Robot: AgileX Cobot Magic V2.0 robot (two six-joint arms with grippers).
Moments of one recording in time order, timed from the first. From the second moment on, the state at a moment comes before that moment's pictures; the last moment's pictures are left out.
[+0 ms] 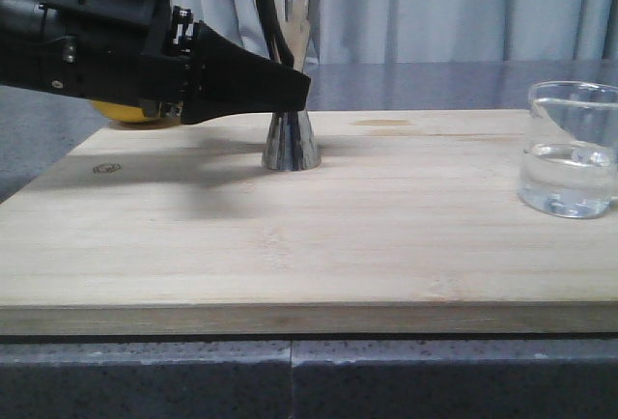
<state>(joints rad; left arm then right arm) -0.36 1.76 -0.90 -1.77 1.10 2.24 0.02 0.71 -0.64 -0.07 0.35 0.05</state>
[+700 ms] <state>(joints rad) -0.38 1.78 -0.92 -1.77 1.07 2.24 0.02 0.71 -0.64 -0.07 0.31 0.05</state>
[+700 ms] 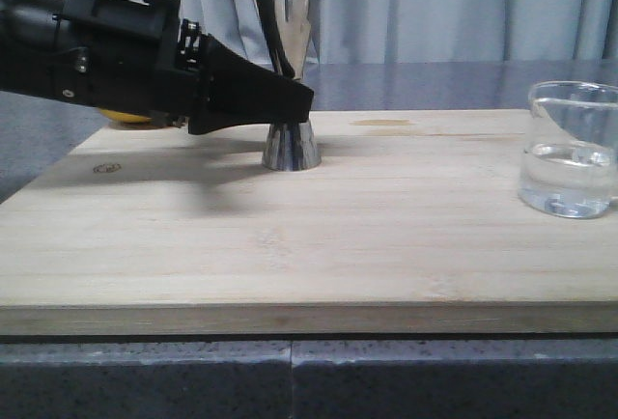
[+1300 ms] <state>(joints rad) -0.40 1.83 -0.97 -1.78 1.10 2.24 0.02 0.71 -0.64 -0.07 0.31 0.05</state>
